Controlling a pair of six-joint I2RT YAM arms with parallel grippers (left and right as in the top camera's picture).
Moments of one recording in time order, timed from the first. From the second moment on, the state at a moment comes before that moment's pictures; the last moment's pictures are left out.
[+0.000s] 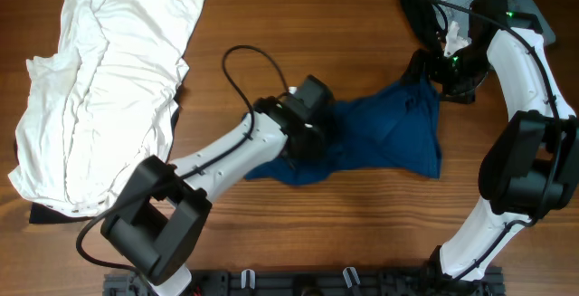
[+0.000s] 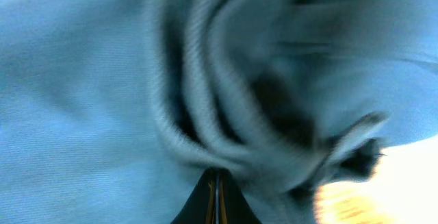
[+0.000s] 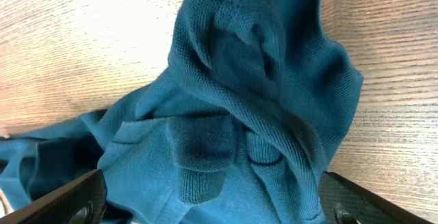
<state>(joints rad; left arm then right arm) -0.73 1.82 1.21 -0.69 0.12 -0.58 -0.16 2.01 1.64 -1.17 -0.32 0.07</state>
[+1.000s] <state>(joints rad) -0.30 1.58 1.39 -0.93 0.04 -0.47 -0.16 1.97 1.25 -0.78 -0.31 0.02</state>
